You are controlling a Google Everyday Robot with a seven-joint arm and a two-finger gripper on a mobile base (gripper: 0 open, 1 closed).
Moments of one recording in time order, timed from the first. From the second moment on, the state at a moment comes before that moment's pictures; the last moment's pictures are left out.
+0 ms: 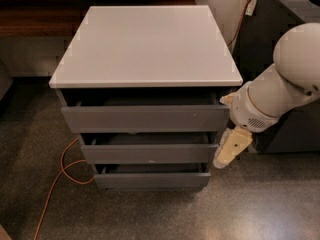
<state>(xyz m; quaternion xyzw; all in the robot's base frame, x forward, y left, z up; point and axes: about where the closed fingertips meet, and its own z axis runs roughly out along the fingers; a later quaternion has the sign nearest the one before) 0.467 -0.165 0.819 -0.59 0.78 0.06 0.20</state>
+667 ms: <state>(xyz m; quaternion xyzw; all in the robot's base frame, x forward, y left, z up) 0.471 -0.156 0.799 -0.60 0.77 0.08 0.20</state>
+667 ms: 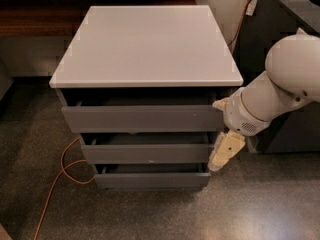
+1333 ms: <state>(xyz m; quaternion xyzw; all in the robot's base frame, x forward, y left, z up) 0.496 -0.132 0.718 -0.62 0.73 0.11 0.25</state>
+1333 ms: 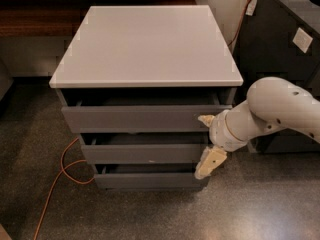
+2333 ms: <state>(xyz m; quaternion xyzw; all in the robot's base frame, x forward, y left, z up) 0.531 -0.082 0.595 -0.65 0.70 0.11 0.27</state>
